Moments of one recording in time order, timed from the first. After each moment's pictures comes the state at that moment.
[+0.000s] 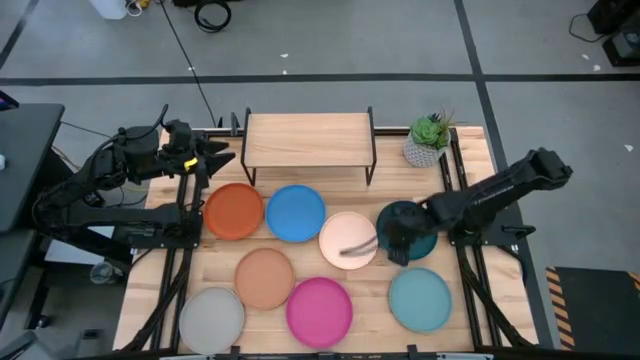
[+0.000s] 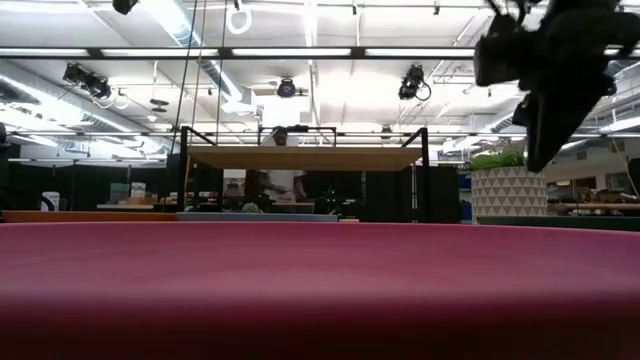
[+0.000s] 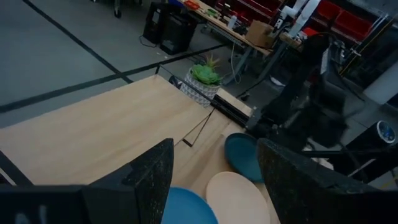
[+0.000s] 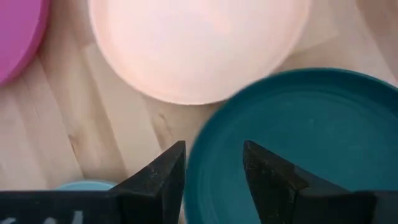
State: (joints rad) left arm 0.25 0.69 1.11 -0.67 -0.17 -0.47; right arm 0.30 1.29 0.82 -0.75 0.09 0.67
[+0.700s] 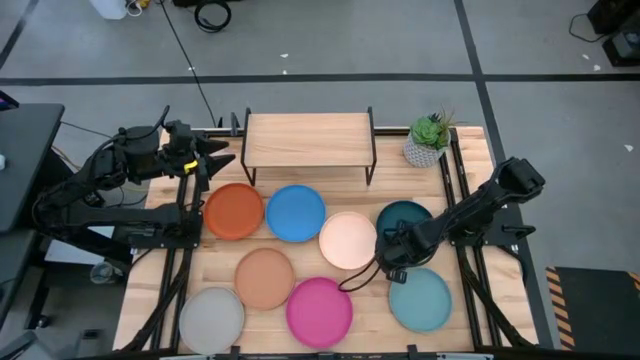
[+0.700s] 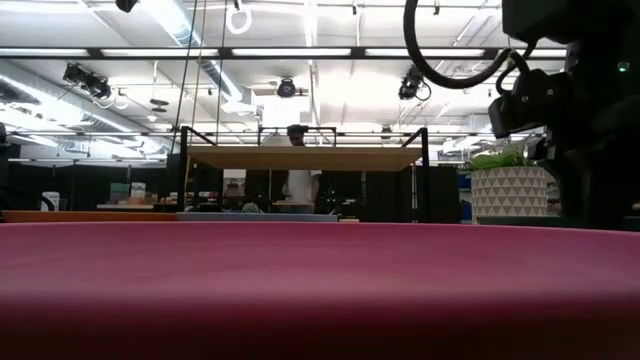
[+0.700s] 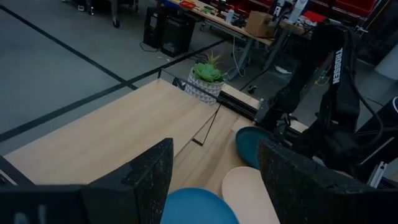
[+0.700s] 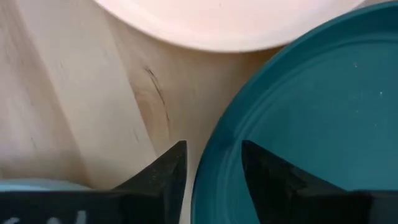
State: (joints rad) left arm 0.25 0.69 1.11 -0.67 -0.17 -0.34; right arm 0.44 1.58 0.82 -0.72 0.15 0.74
